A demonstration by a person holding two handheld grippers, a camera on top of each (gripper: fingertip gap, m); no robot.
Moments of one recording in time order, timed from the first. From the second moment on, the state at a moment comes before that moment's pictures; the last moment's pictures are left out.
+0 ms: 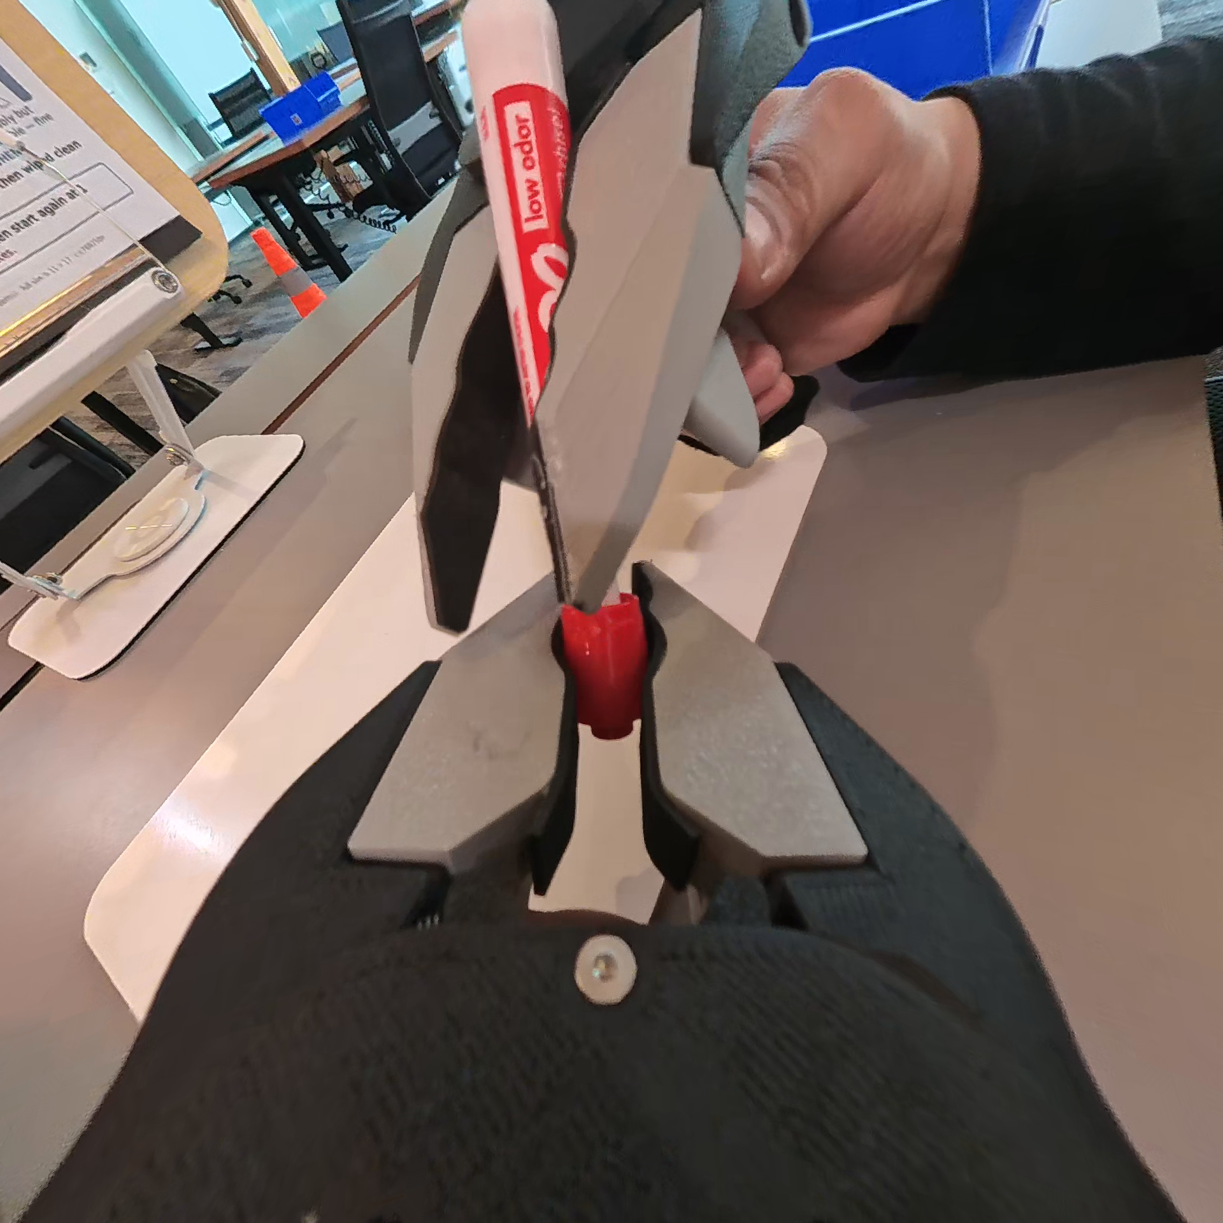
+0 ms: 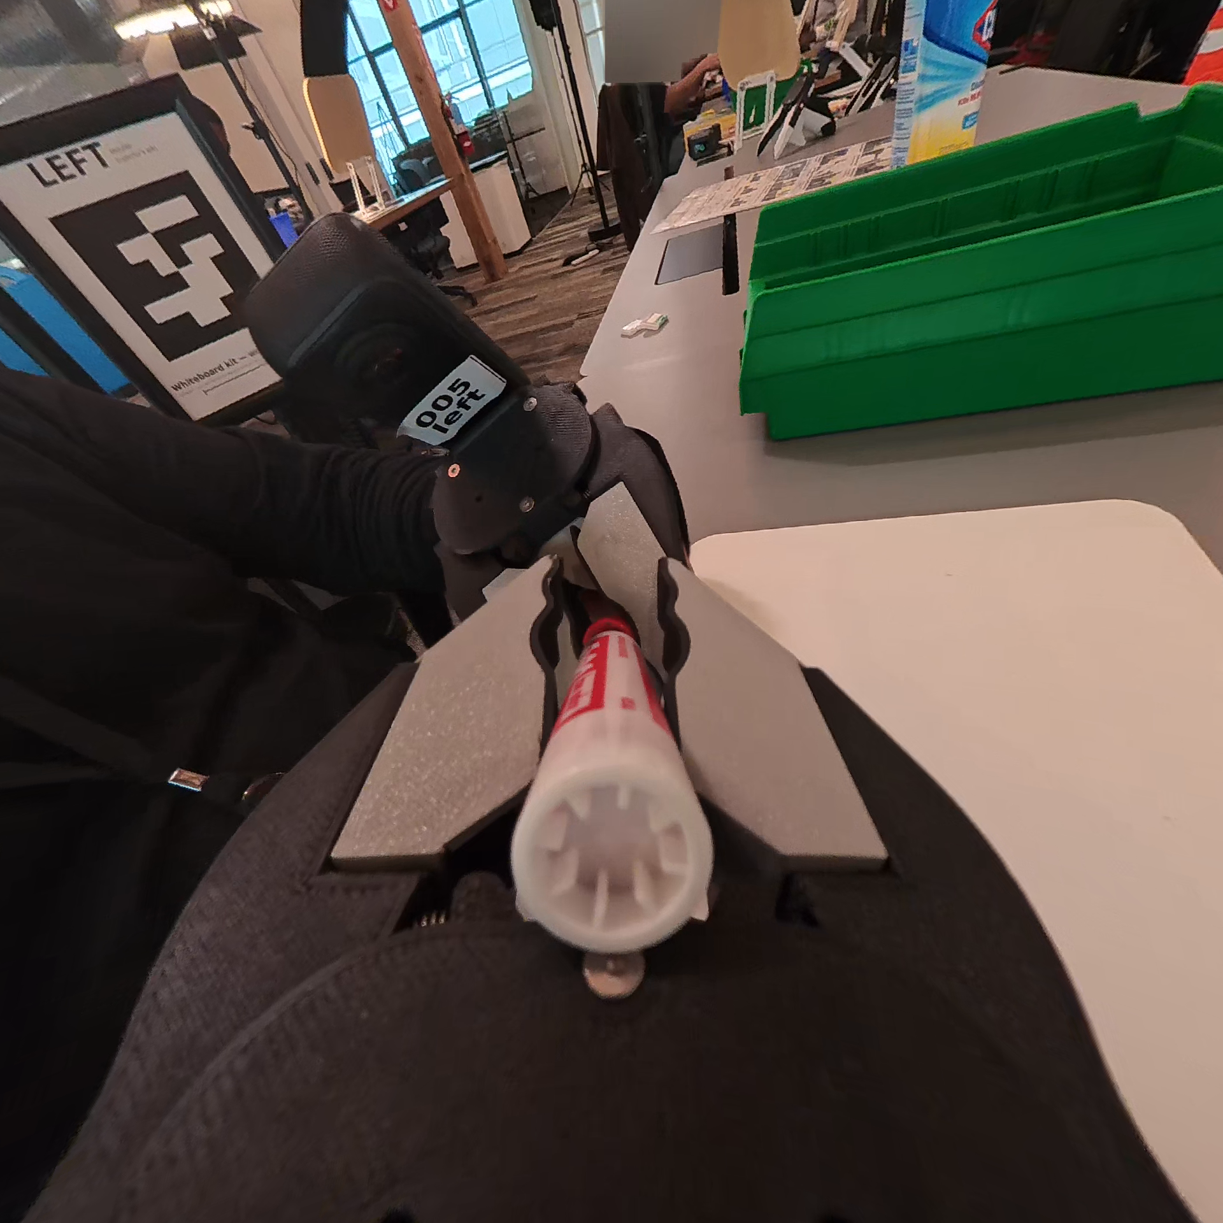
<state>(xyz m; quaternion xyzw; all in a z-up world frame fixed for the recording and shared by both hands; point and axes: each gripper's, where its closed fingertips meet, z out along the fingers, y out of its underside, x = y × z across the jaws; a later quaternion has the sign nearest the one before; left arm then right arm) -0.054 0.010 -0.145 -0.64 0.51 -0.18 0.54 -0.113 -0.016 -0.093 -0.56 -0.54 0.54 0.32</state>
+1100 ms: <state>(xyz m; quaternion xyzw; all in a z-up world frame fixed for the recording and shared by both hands) -0.049 0.007 -0.127 -0.63 0.47 -0.26 0.56 -0.107 -0.015 -0.050 -0.48 -0.48 0.60 0.41</state>
